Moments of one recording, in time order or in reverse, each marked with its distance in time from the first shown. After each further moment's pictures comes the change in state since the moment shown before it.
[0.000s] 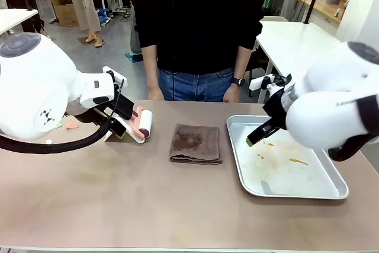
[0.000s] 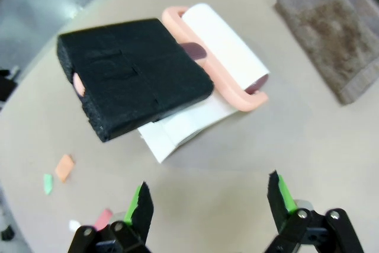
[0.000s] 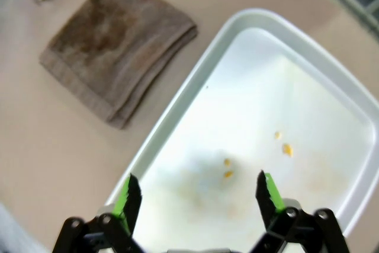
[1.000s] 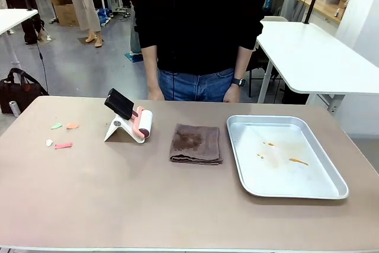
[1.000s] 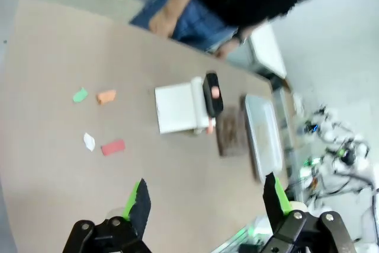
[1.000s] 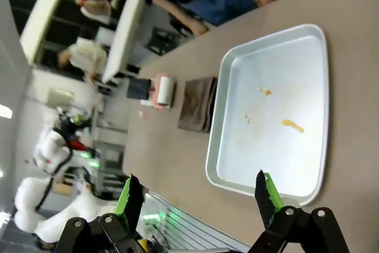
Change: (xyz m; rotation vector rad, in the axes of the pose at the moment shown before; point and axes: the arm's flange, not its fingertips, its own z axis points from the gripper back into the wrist) left arm -0.172 0.264 0.173 -0.624 -0.382 0.810; right arm -0.202 -0.204 0.216 0.585 -0.422 -0.744
